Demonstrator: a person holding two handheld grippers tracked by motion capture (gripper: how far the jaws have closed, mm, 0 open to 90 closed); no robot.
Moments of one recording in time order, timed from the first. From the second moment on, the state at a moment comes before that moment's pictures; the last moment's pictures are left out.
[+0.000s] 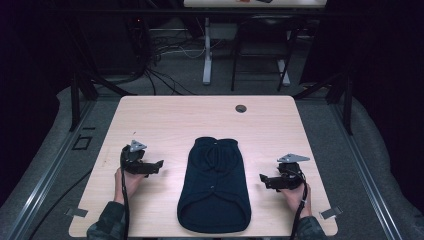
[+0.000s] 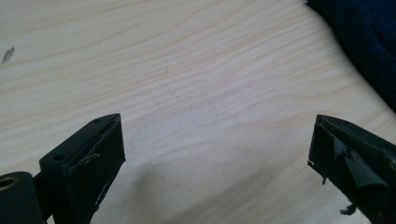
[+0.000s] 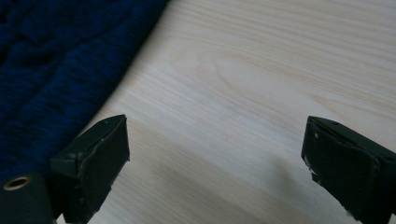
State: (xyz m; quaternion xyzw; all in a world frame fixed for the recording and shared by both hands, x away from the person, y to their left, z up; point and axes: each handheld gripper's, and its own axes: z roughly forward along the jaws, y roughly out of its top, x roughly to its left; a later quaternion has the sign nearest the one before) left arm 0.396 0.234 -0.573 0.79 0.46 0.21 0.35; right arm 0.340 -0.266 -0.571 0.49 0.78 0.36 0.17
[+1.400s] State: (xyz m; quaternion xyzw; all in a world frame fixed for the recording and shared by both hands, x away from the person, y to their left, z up) left arm 0.480 0.119 -0.550 0.83 0.42 0.10 0.36; right arm 0.453 -0.164 -0.545 0.46 0.82 0.32 0.08
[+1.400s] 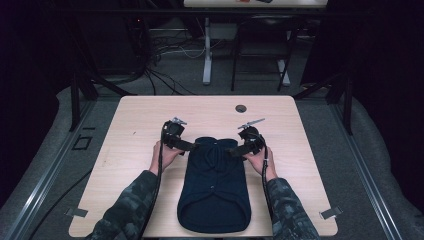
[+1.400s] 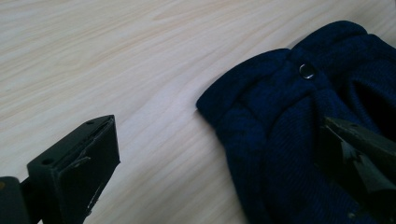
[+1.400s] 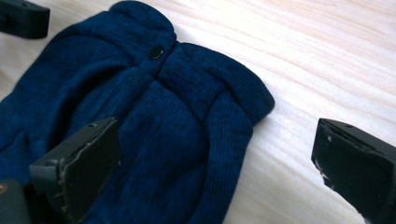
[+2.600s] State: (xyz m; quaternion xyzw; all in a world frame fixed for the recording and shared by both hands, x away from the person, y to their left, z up) left arm 0.478 0.082 -0.563 0.87 0.37 0.06 0.32; right arm 0.465 -0.152 -0.563 0.47 0.83 0.30 0.07
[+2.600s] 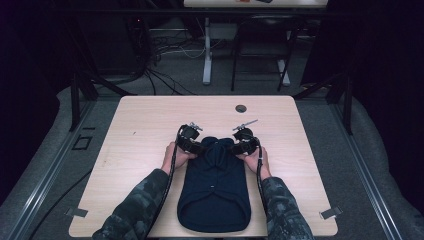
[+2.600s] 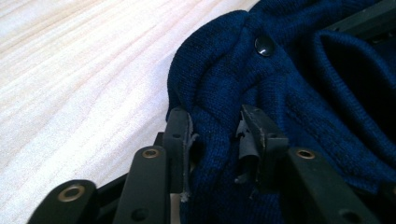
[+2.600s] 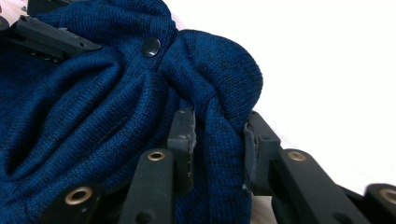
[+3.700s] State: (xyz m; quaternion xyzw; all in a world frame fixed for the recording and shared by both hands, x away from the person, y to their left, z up) left arm 0.444 0.106 -0.498 0.87 0.31 0.08 0.38; right arm 0.408 -0.152 -0.491 0.36 0.83 0.38 0.19
